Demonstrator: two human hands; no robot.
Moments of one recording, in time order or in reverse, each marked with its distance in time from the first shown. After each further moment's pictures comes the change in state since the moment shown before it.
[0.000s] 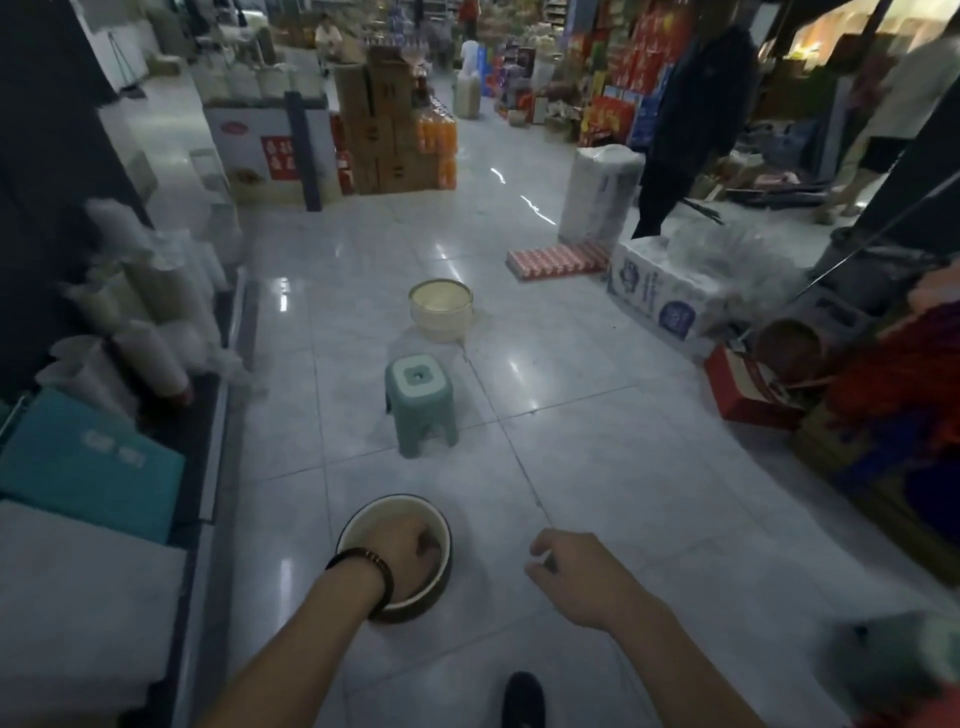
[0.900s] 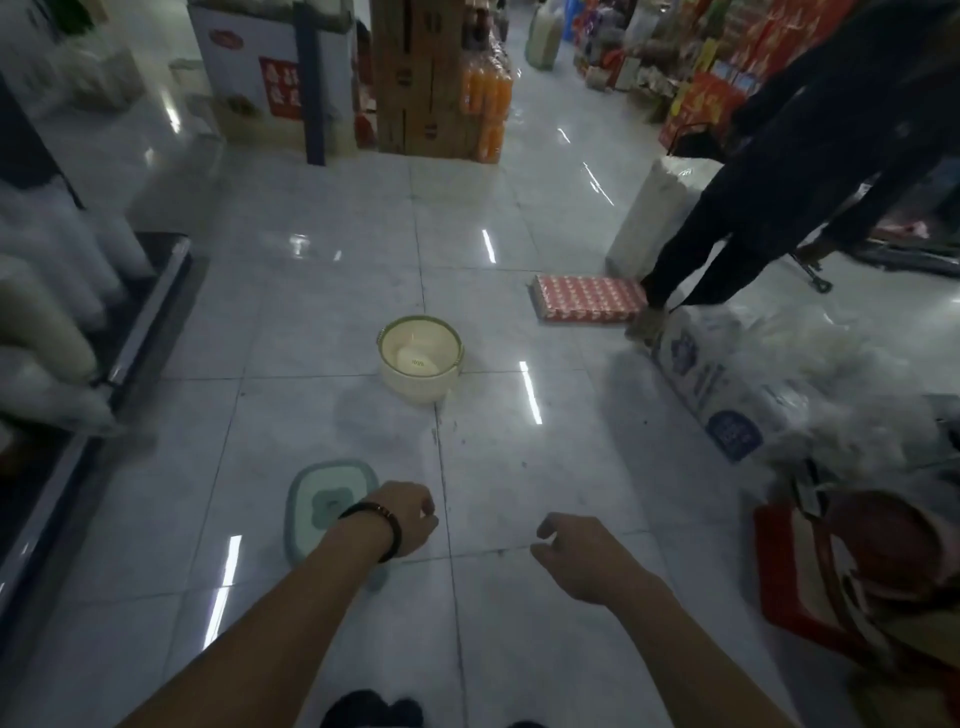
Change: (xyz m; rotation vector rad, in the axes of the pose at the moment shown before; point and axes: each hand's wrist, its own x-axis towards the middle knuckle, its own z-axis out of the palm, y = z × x) left_hand 0.760 0.140 -0.307 -0.139 -0.130 -0.143; right_hand 0.735 0.039 -0.443 -0.243 -0.149 0.042
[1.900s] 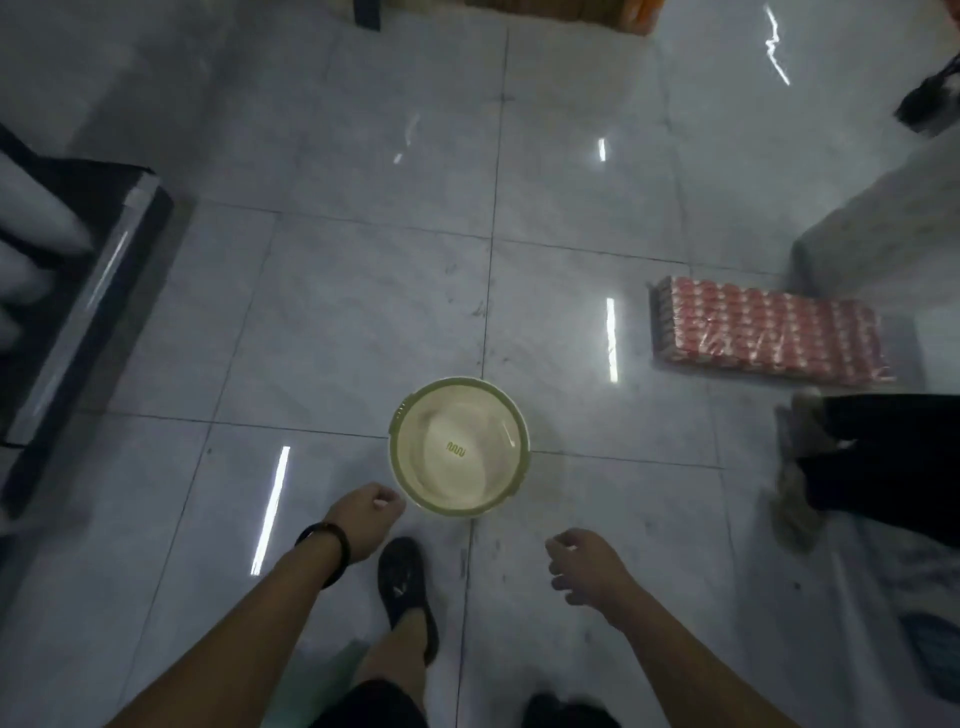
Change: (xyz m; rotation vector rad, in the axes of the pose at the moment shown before) left_hand 0.697 -0.147 -0.333 -0.818 -0.035 -0.502; right_hand 0.824 -0.126 -0.202 0.459 -0.307 0.332
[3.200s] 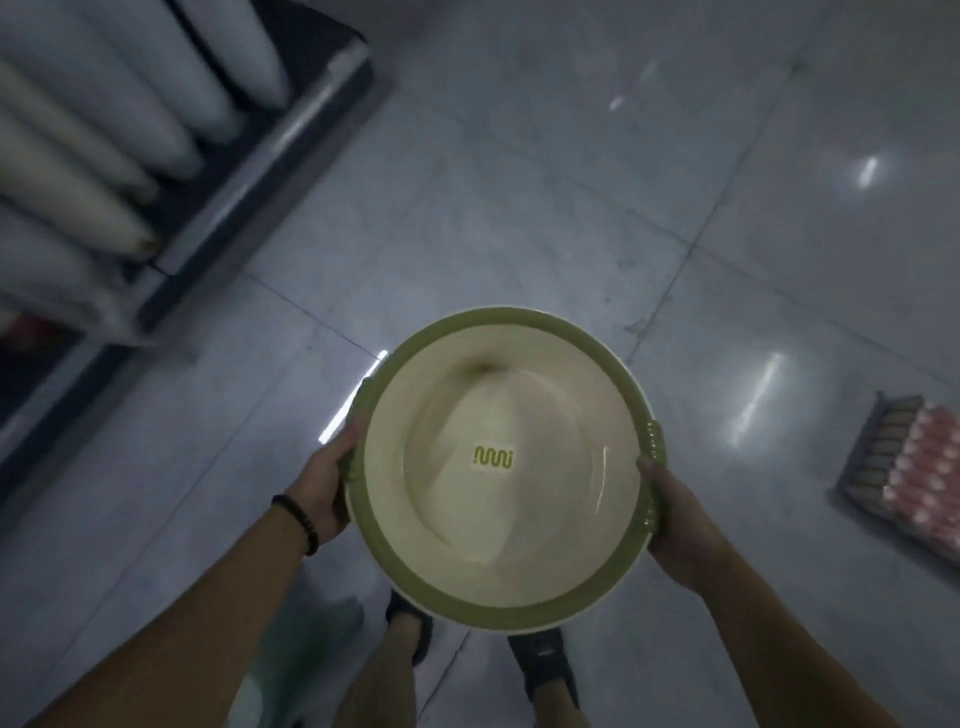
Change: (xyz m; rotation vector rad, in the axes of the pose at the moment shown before) left_hand 0.106 -0.041 -0.069 -1.355 0.258 0.052; right_hand 0.202 -0.199 -0.025 0.312 -0.452 -0.214
